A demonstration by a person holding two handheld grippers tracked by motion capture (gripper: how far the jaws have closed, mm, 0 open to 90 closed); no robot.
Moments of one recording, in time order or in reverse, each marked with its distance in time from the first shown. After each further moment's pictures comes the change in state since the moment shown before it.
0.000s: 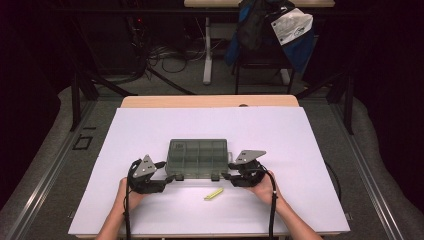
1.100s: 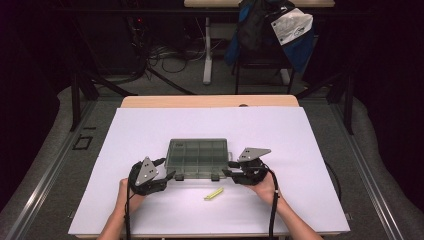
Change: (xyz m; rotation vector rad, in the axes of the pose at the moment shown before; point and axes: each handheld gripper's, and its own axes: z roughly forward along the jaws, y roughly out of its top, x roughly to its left) left arm -0.013 0.005 -0.005 -0.076 0.138 0.102; right arm -0.003 0.003 -0.008 -0.060 0.014 0.047
